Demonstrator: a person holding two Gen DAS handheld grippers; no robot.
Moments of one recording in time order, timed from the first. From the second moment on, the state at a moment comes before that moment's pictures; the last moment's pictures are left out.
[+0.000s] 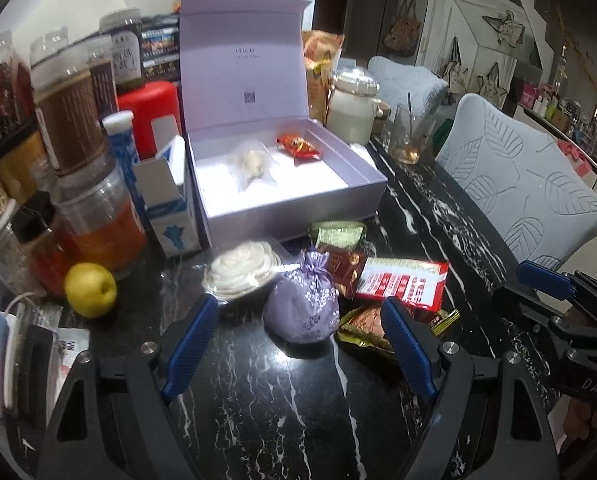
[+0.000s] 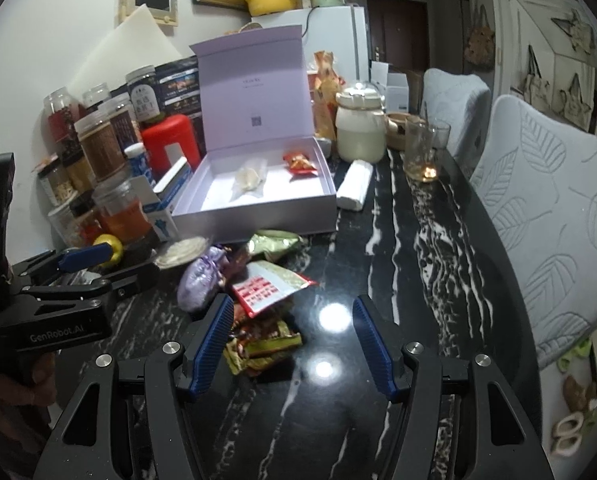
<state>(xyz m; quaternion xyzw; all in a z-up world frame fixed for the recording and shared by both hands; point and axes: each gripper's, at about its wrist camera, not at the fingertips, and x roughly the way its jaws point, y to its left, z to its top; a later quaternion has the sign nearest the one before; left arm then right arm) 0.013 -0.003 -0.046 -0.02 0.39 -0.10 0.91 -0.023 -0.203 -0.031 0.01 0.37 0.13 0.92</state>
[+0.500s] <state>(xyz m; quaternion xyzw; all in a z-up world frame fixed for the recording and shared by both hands) 0.050 -0.003 -0.087 -0.03 0.44 -0.11 0.89 0.010 -0.206 -0.057 0.02 0.40 0.14 0.90</state>
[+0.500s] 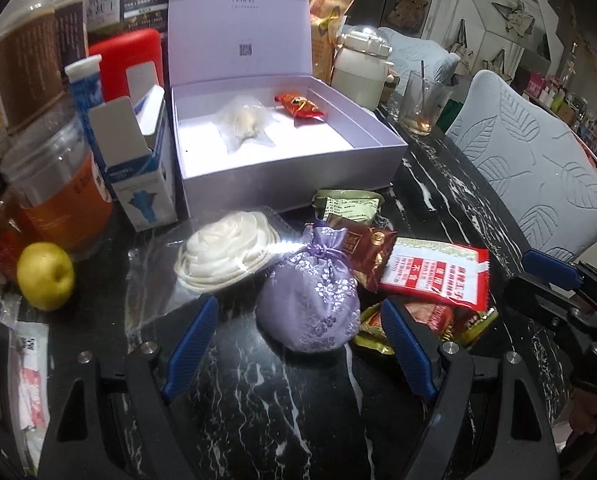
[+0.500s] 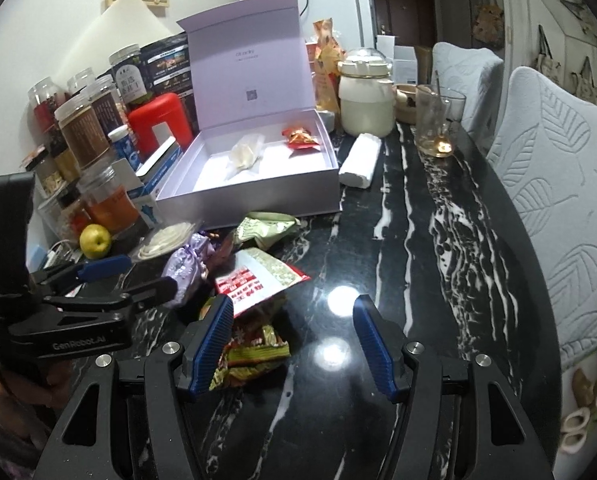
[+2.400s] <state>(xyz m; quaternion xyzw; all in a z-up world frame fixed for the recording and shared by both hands) 0.068 -0.008 -0.115 -0.04 0.47 -0.18 0.86 0.071 -0.154 -0.108 -0.09 0.49 0.26 0.83</state>
